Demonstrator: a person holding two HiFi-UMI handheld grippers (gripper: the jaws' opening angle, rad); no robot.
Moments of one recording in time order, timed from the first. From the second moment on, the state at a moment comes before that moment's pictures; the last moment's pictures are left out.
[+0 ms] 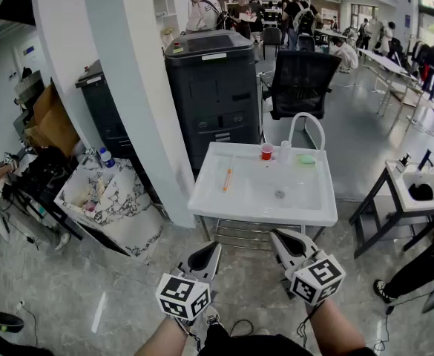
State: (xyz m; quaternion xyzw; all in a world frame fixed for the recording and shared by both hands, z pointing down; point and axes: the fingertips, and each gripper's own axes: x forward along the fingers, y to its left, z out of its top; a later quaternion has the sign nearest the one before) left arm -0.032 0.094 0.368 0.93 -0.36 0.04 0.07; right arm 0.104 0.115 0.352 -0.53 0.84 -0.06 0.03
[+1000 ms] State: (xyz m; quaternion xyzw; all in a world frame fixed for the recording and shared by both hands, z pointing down) left arm -0.038 0.062 0.379 0.94 -0.34 0.05 0.09; right arm 0.096 0.088 0.363 -0.54 0.83 -0.08 0.03
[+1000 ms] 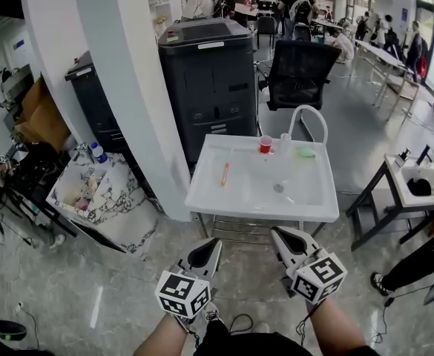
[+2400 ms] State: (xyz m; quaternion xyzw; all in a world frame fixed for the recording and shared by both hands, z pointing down) left arm -0.151 -0.129 0.396 0.94 -0.32 0.05 0.10; right arm -0.028 -0.117 0.377 -0.55 0.83 -0.09 0.01
